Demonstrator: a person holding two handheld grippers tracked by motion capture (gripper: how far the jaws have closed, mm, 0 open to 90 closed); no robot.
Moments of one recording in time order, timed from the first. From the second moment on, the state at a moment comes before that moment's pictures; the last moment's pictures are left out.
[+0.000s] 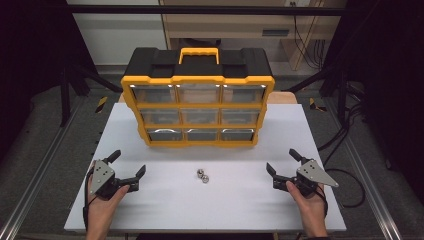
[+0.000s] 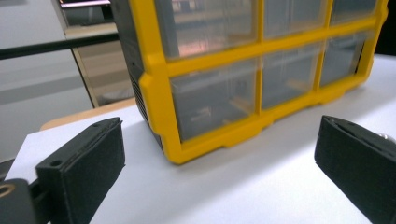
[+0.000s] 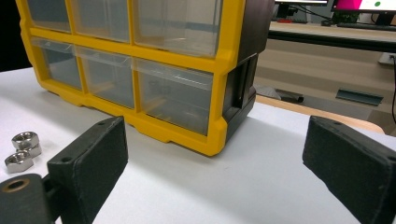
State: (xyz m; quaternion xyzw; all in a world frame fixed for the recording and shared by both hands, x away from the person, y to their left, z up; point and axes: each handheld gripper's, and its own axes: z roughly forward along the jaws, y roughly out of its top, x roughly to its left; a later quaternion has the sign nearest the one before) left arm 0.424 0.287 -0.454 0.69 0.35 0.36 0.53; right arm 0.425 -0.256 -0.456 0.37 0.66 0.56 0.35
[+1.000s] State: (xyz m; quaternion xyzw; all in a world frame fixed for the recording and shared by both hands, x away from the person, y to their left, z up) left arm 0.457 0.224 -0.427 0.79 0.24 0.40 0.40; right arm 0.425 -0.254 -0.457 0.36 0.66 0.56 0.34
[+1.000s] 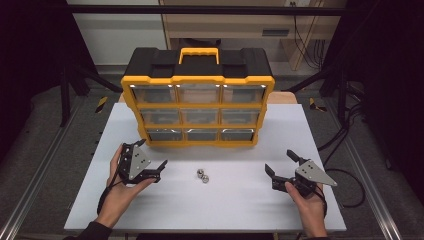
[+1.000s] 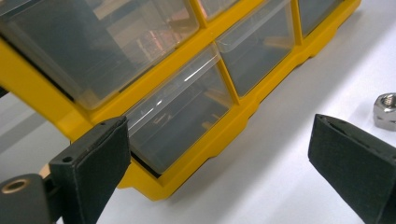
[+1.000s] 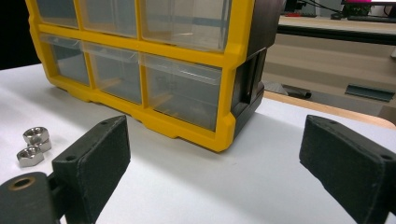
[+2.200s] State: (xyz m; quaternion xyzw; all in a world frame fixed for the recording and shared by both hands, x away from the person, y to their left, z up) left arm 0.466 0.205 -0.410 0.82 0.17 0.46 0.30; right arm 0.425 -0.255 -0.456 0.37 0.66 0.56 0.34
